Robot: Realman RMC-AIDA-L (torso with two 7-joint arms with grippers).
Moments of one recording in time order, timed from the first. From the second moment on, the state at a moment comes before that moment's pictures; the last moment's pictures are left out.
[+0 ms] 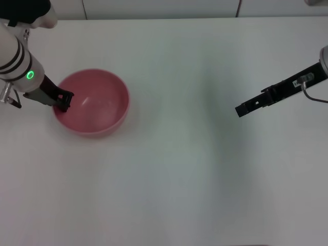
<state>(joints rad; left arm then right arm) -0.90 -2.01 1.19 0.63 2.87 1.08 -2.88 0.75 2.06 -0.88 -0.96 -2.60 -1.59 2.44</state>
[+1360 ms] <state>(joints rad) -0.88 -2.03 1.19 0.80 2.85 1.32 -2.86 0.73 2.06 -0.88 -0.96 -2.60 -1.59 2.44</state>
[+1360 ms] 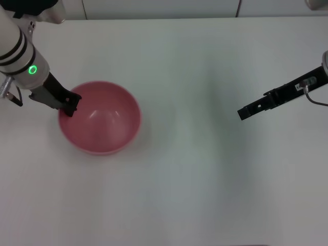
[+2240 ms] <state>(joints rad) -0.85 -2.04 1.20 0.93 2.63 1.48 -2.78 0.74 2.06 -0.88 -0.97 -2.59 -1.61 2.44</state>
